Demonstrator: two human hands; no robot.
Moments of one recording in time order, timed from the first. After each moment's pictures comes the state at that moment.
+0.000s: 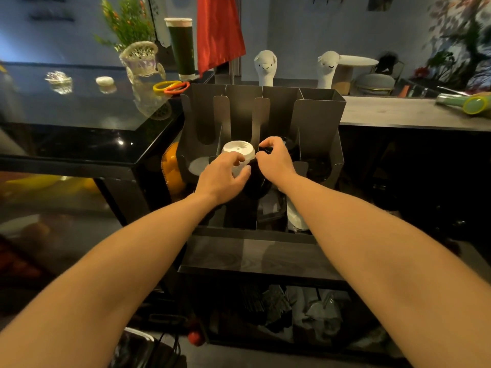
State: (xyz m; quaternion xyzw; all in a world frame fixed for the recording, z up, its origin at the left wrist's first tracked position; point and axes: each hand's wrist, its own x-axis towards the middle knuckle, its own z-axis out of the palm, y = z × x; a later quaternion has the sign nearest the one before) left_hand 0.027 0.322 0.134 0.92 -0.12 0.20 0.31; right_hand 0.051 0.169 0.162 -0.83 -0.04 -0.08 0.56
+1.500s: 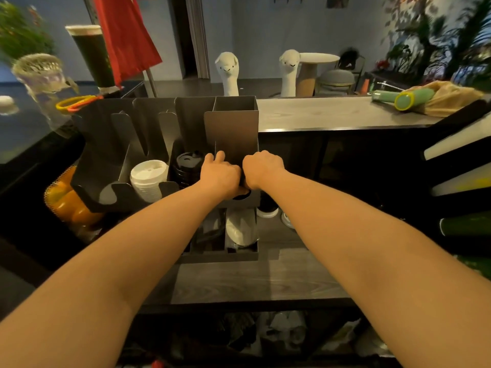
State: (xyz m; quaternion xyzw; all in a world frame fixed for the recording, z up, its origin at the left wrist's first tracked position) left_hand 0.098 0.123 0.167 0.98 -0.16 0.03 -0.14; right_hand 0.089 0.007 0.188 -0.99 -0.11 -0.02 -0.02
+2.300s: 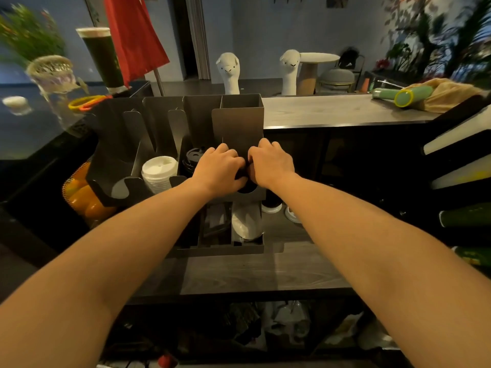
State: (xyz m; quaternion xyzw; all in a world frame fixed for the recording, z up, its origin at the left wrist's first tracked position) left_hand 0.079 0.157 0.170 0.93 -0.29 0.20 -0.05; right_hand 0.075 0.003 0.174 -0.98 -0.10 -0.16 0.06
